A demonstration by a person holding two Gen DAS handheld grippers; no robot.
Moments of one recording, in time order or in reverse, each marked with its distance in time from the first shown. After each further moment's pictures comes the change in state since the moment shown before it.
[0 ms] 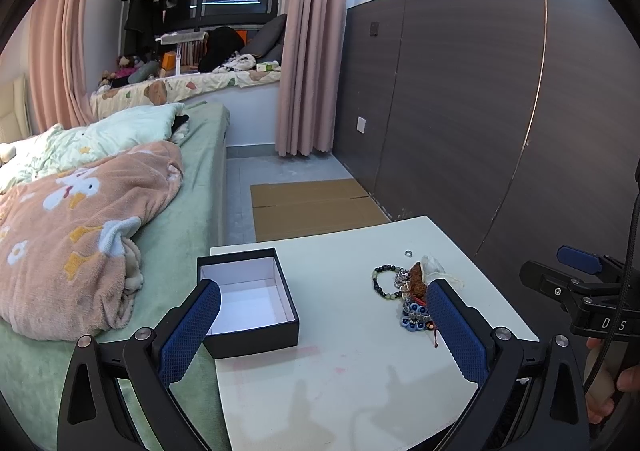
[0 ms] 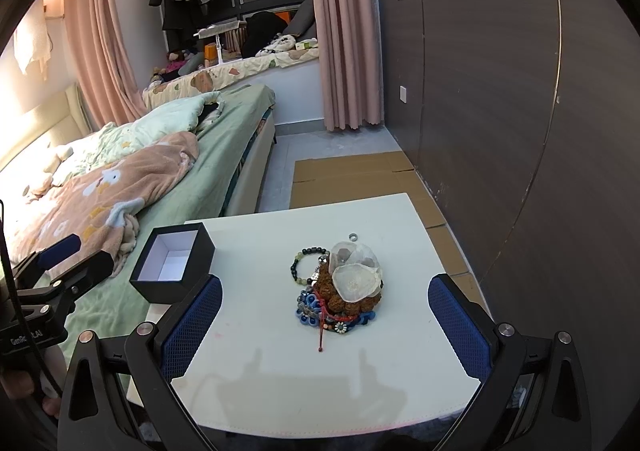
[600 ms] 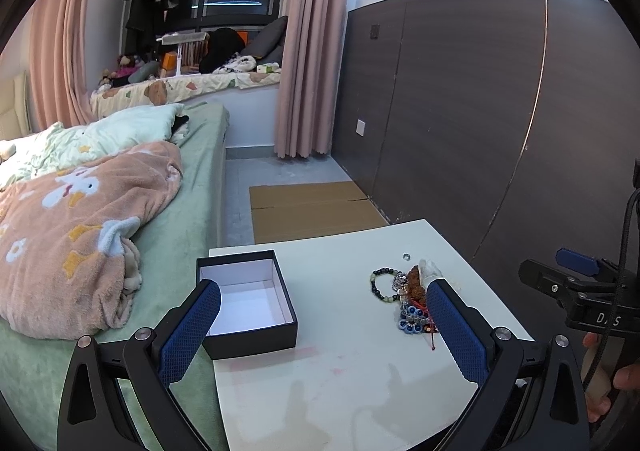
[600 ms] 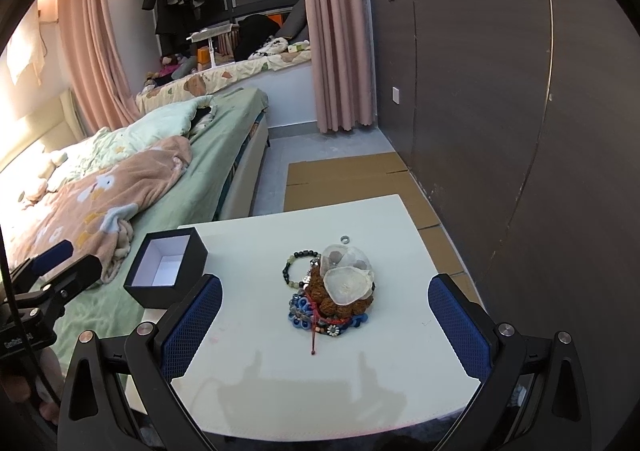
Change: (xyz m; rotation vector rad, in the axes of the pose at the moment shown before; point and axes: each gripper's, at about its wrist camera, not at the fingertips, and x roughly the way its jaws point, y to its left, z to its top) left arm 0.001 0.000 0.001 -0.010 -0.004 -0.003; right arm 0.002 -0.007 0.000 0.013 -0.012 -0.021
